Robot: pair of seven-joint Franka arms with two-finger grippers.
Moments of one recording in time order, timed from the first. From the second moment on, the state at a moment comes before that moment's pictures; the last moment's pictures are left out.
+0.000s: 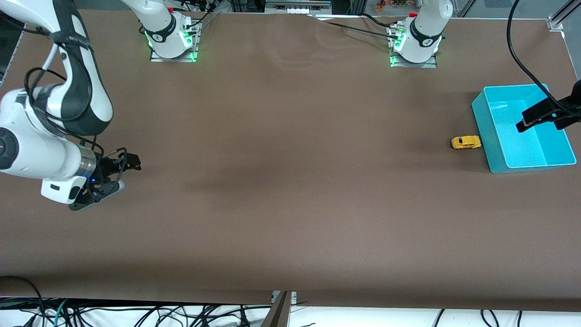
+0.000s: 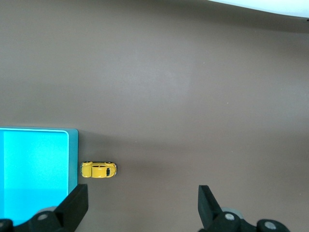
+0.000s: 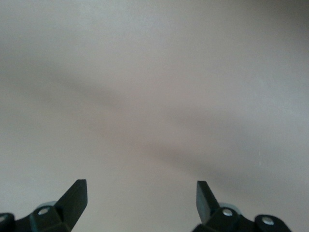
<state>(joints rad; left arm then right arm) 0.13 0.09 -0.05 -1.48 -0.07 1.59 -0.06 0.01 0.45 0.09 -1.42 -0.01 1.70 -0.34</state>
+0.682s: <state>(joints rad) 0.12 0.16 -0.06 -1.48 -0.05 1.58 -0.01 0.00 0.38 0.07 -1.20 -0.04 1.41 -0.32</state>
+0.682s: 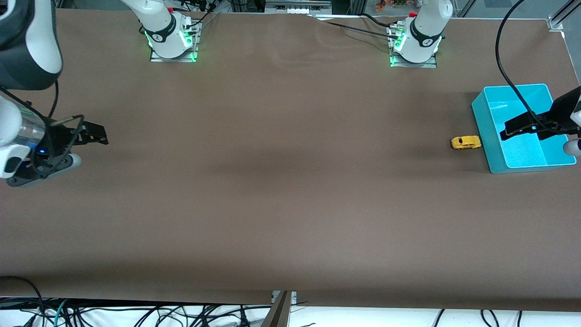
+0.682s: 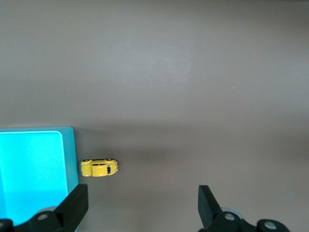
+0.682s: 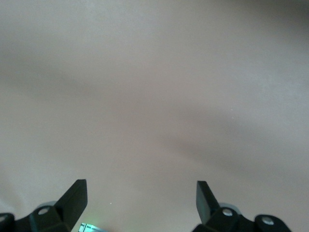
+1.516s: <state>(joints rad) 0.15 0.20 -0.05 -1.89 0.04 1.95 0.08 -0.02 0.31 0.02 -1.12 -0.08 1.37 -0.32</state>
